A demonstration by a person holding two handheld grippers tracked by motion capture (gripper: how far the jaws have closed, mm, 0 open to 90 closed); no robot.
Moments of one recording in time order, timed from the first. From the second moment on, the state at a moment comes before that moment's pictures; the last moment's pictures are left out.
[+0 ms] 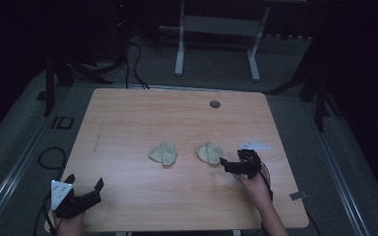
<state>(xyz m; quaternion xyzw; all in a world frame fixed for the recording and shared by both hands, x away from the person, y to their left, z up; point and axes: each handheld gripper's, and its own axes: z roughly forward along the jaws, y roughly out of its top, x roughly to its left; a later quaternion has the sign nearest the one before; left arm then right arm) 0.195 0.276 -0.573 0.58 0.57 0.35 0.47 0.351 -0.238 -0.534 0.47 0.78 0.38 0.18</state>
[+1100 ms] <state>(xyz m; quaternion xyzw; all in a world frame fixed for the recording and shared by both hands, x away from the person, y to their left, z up) 0.195 0.277 -0.573 0.58 0.57 0.34 0.47 0.385 -0.149 -0.558 0.42 0.83 0.29 0.23</state>
